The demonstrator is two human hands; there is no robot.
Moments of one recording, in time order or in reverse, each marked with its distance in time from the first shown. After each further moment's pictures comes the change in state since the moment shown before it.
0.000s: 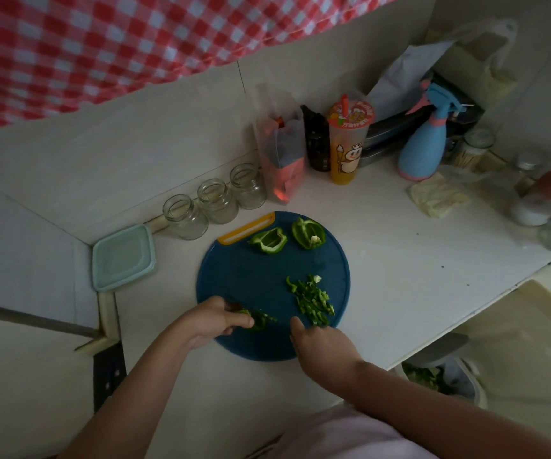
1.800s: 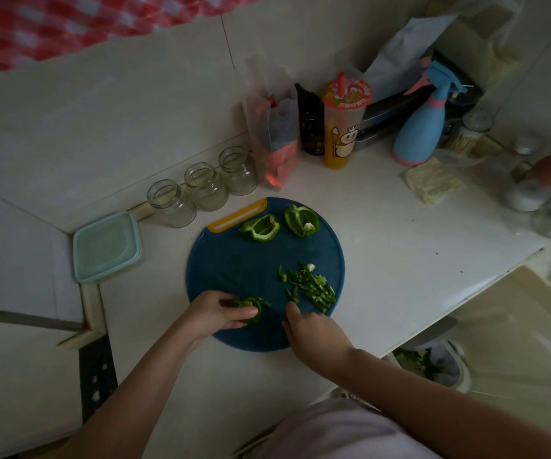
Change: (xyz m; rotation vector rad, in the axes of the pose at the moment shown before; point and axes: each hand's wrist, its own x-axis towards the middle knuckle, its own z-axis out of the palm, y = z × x) left_hand 0.000 -0.006 0.013 -0.143 0.063 0.022; right_hand 0.008 0.000 0.002 0.119 0.012 0.066
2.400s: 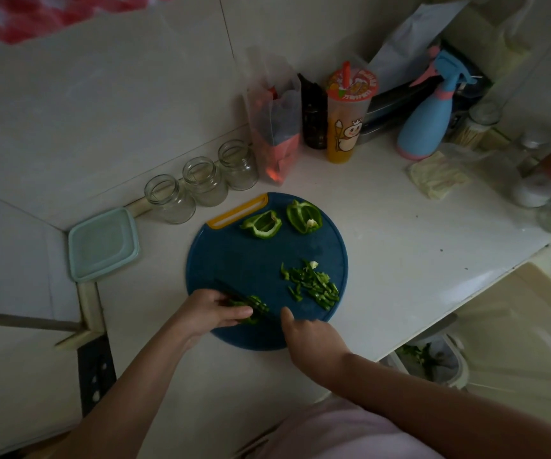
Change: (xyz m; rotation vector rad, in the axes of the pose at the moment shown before) left_hand 0.005 -0.003 -0.012 -0.017 0.002 -0.021; right_hand 0.001 -0.009 0.005 -0.092 -0.078 -0.042
